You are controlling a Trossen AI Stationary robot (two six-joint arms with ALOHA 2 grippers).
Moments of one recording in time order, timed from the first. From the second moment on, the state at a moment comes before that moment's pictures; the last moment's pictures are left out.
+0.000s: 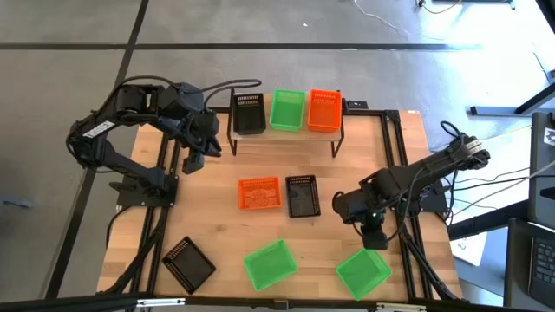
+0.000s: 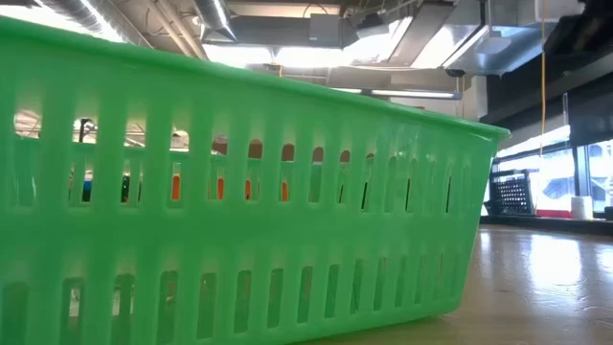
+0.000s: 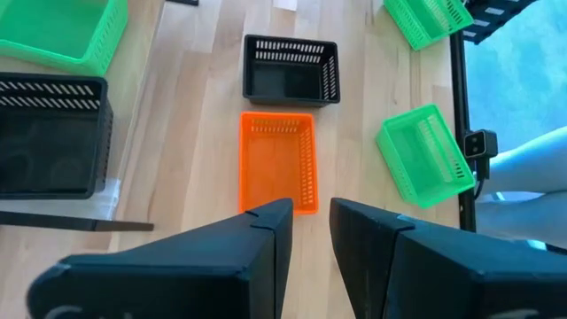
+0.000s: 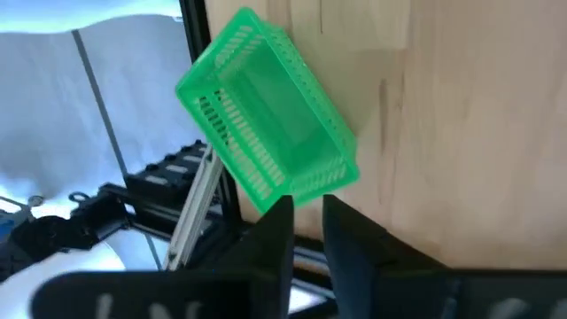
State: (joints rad) left arm 0.16 1.30 1.87 -1.40 0.15 -0.07; right arm 0.40 1.41 1.21 -1.22 -0.50 0.50
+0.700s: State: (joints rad) left arm 0.16 1.31 1.87 -1.41 0.15 -0.07; right arm 0.54 1.41 0.84 -0.74 -0.44 0.36
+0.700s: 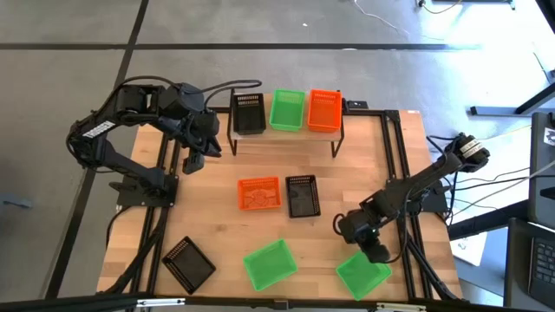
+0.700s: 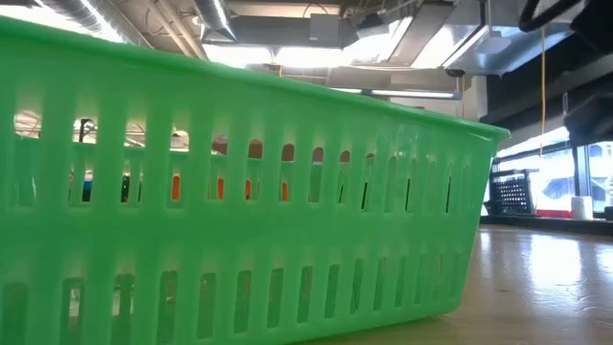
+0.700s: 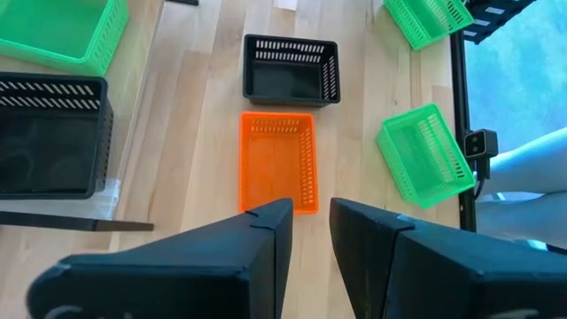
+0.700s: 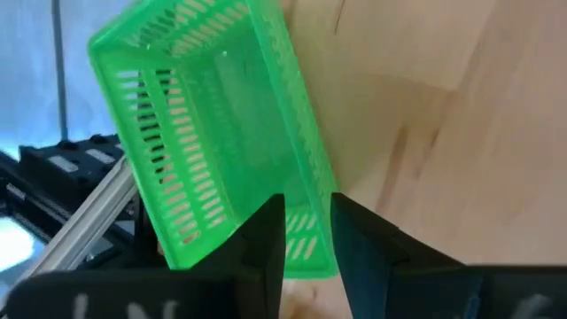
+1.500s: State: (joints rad) left arm 0.16 1.31 1.87 -1.41 0.15 -0.07; right arm 0.57 1.57 0.83 -0.62 -0.40 0.31
